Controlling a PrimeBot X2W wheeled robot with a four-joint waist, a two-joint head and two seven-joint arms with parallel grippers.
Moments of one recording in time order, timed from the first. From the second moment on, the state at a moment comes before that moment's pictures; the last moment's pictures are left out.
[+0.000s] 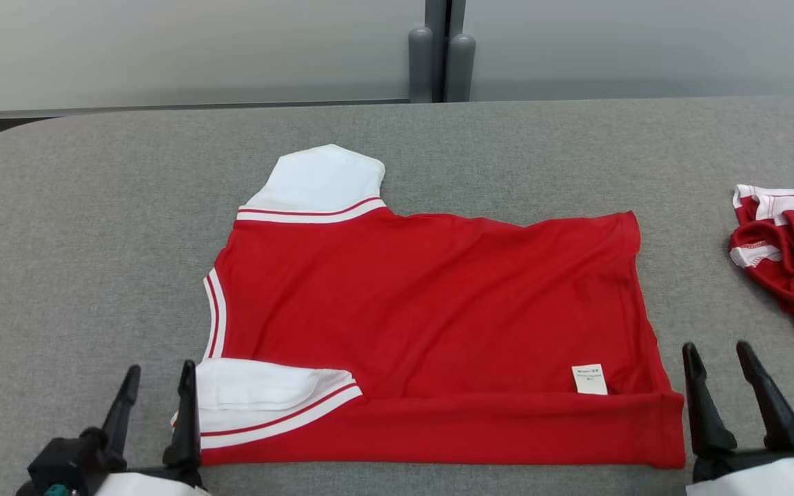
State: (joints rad) left arm 0.10 0.18 -0.11 0.11 -0.41 0.05 -0.22; right arm 0.13 -0.15 0.03 0.02 0.32 0.13 -0.11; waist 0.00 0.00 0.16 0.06
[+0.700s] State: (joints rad) left arm 0.01 0.22 -0.12 -0.01 -0.36 0.07 -0.20; right arm 0.08 -0.14 0.02 -0.15 0.27 0.13 -0.07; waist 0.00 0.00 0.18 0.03
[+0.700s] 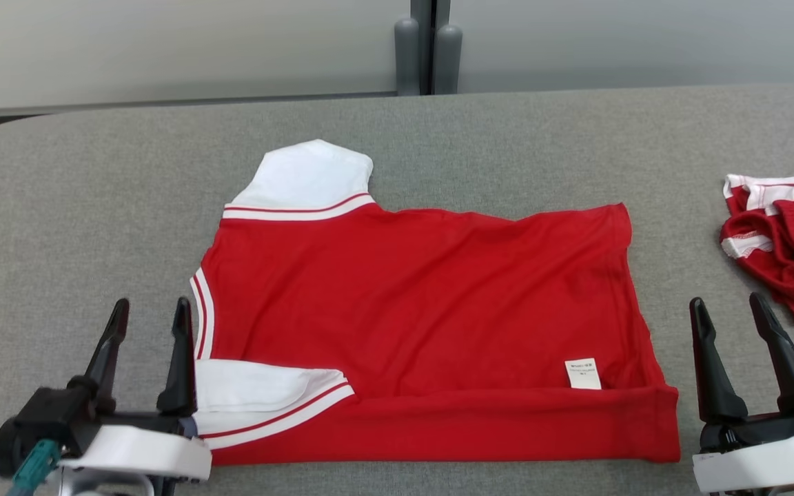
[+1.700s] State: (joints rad) left arm -0.99 0.22 -0.31 1.00 -0.49 -0.13 0.03; right arm -0.10 -0.08 0.09 -0.11 0.25 0.13 -0.12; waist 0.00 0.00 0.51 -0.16
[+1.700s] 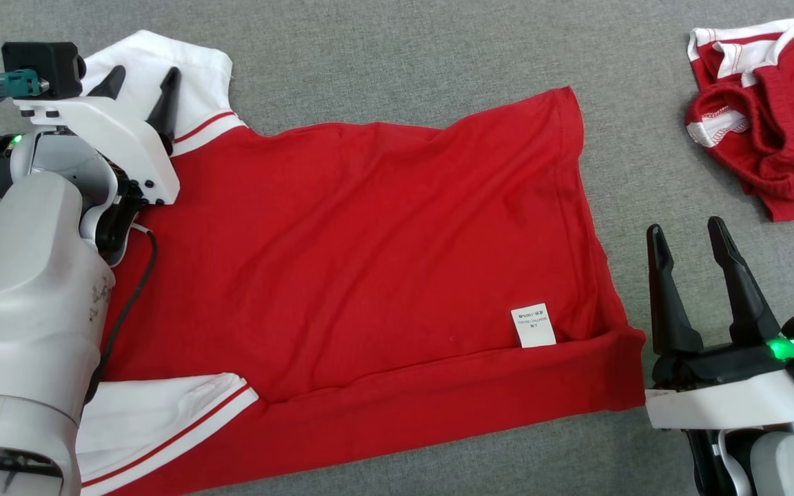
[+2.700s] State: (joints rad) left arm -1.08 0.15 -0.52 1.00 -0.58 -0.13 -0.24; right arm -0.54 -0.31 0.19 0.30 0.42 0.13 0.06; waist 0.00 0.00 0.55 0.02
